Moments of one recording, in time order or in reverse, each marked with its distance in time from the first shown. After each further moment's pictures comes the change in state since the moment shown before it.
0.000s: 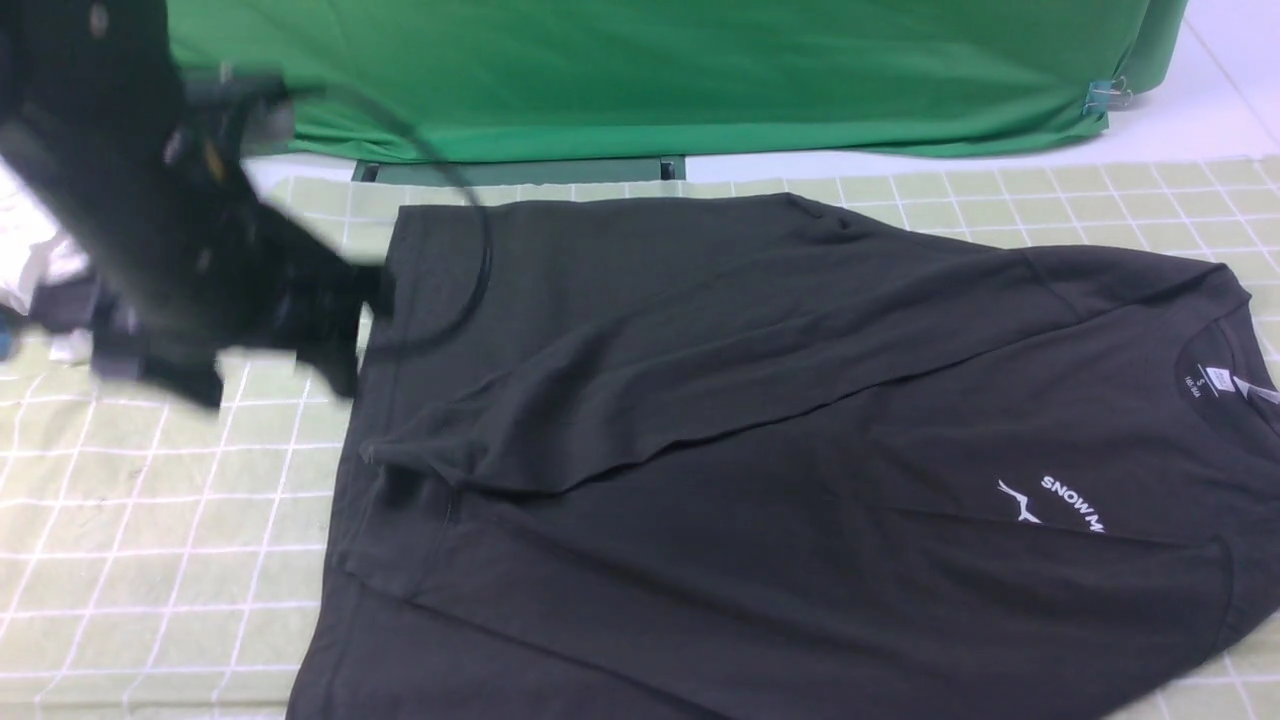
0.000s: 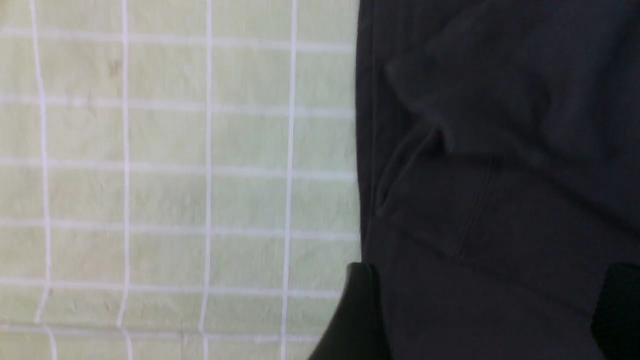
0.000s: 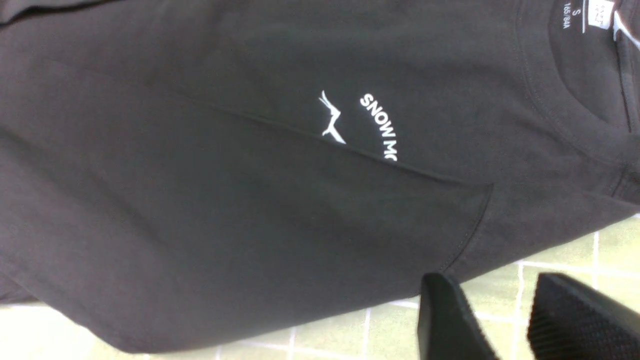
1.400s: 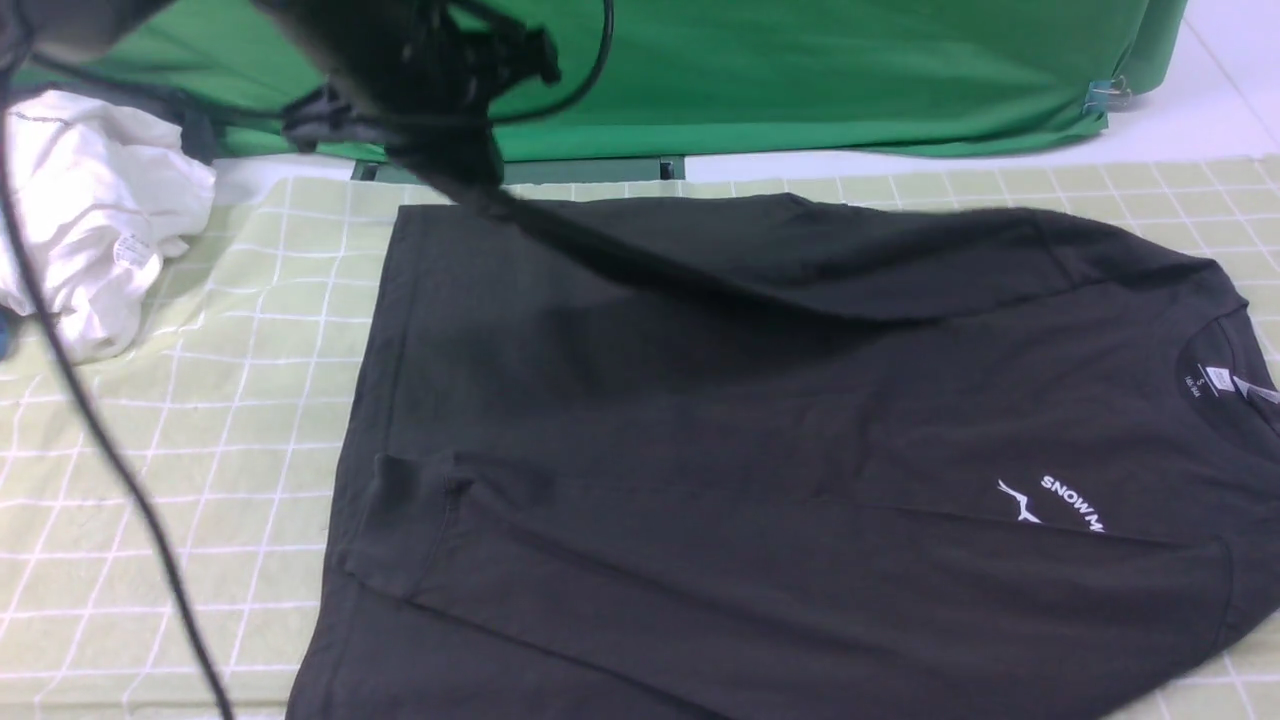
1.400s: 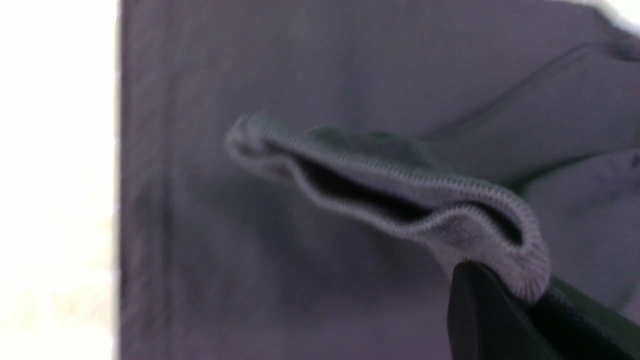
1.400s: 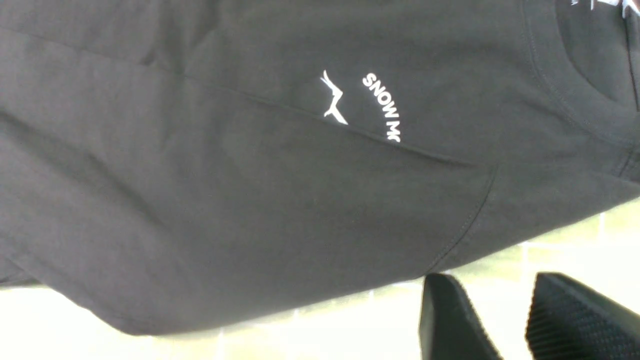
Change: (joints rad) right arm 0.000 0.000 0.000 0.000 0.031 0.012; left arm 0.001 0.372 -0.527 -0.152 -0.188 0.026
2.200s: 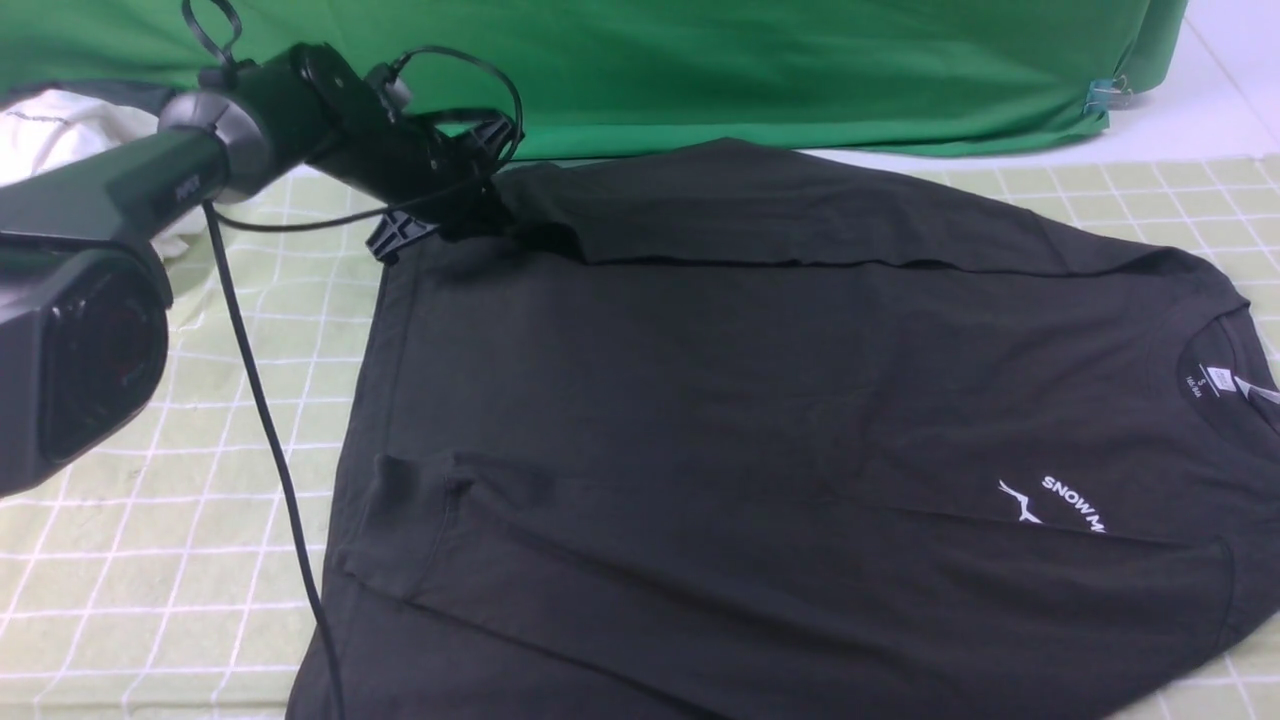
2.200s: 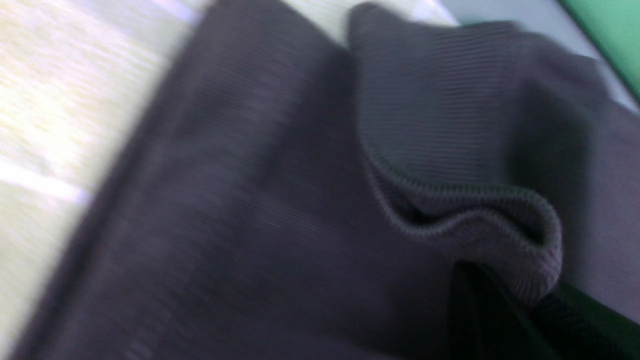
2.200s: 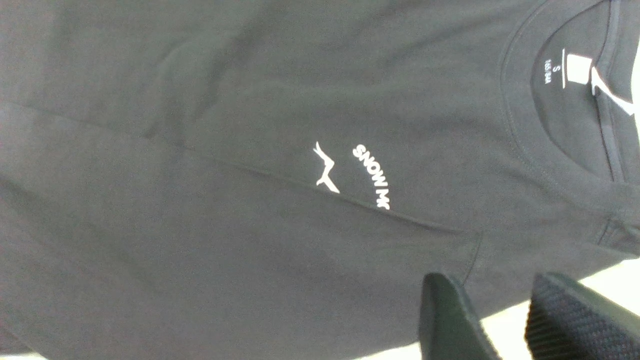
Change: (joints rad) right arm 0.000 0.000 0.000 0.000 -0.109 0.000; left arm 0.182 0.539 -0.275 -0.424 -0.337 0.025
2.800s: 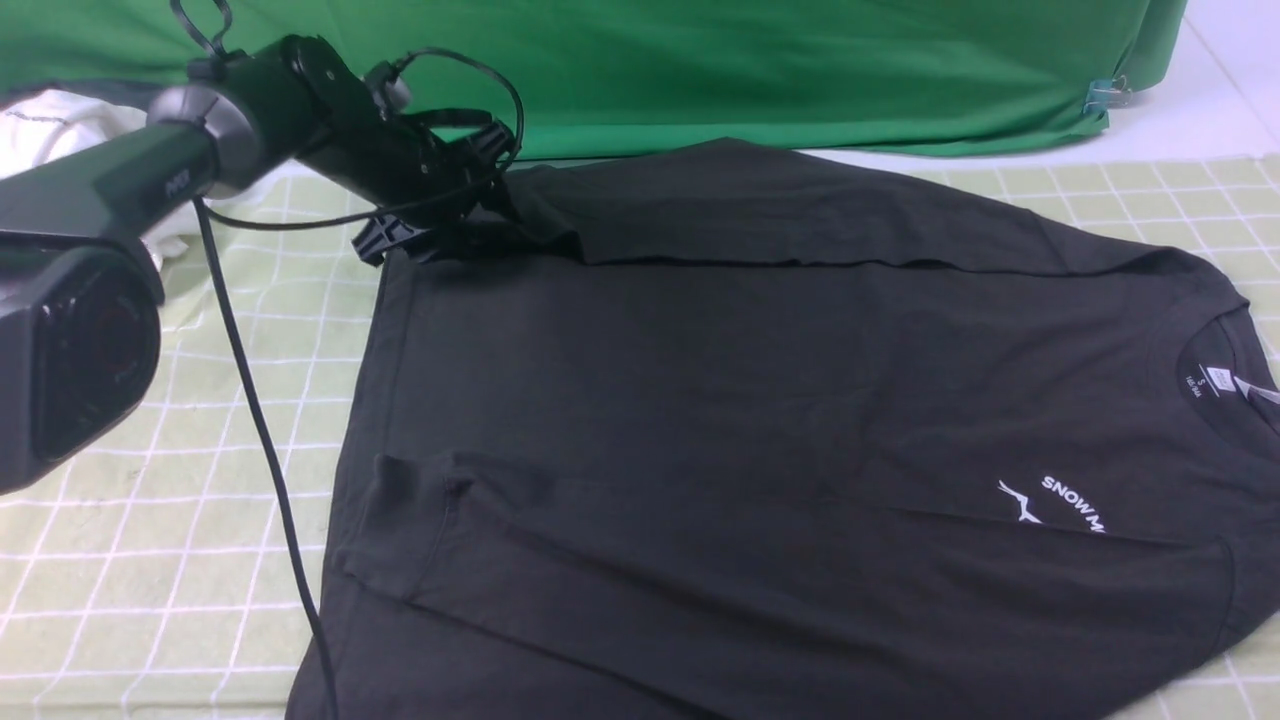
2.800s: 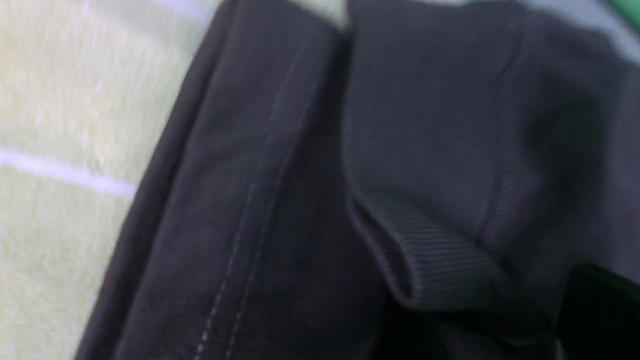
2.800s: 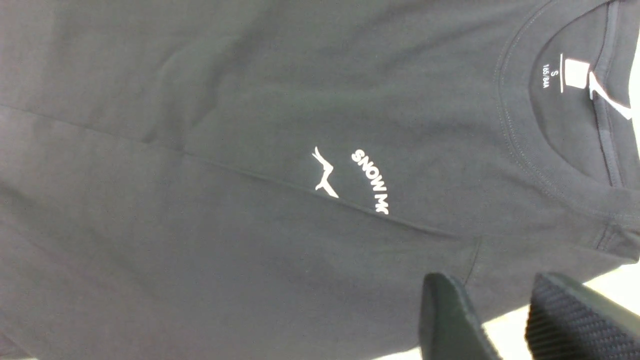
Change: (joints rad) right arm 0.000 0.000 0.000 0.000 -0.011 0.000; left arm 0.015 0.026 0.000 0.039 0.042 0.047
